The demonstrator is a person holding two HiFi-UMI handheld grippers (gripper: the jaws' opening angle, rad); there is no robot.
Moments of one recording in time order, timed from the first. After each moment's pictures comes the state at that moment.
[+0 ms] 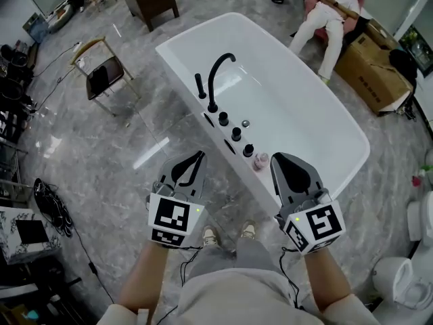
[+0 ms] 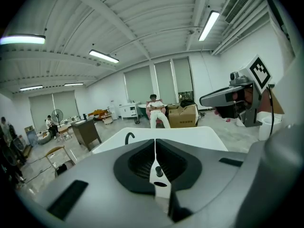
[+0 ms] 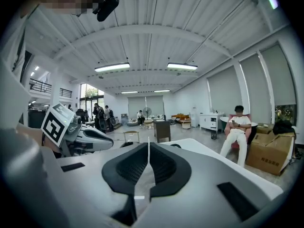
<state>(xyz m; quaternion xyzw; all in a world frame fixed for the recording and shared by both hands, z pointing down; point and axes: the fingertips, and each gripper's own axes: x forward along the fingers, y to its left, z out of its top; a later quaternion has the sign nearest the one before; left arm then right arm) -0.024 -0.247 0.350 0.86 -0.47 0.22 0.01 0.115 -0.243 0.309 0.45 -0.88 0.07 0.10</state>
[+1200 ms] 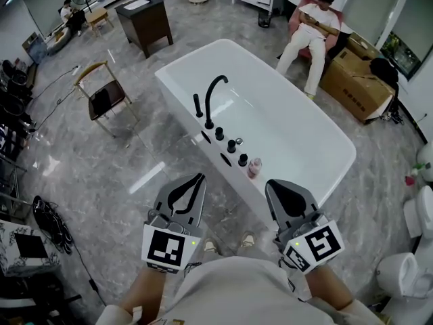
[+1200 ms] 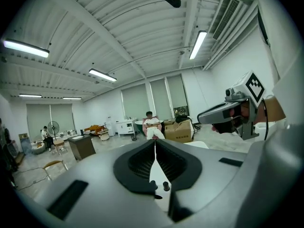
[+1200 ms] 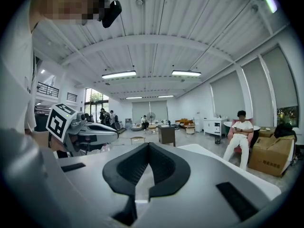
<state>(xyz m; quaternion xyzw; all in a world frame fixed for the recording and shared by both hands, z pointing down) -0.024 -0.146 0.246 0.88 -0.45 0.14 -0.06 0.101 -0.135 0.240 0.44 -0.90 0.06 0.07</state>
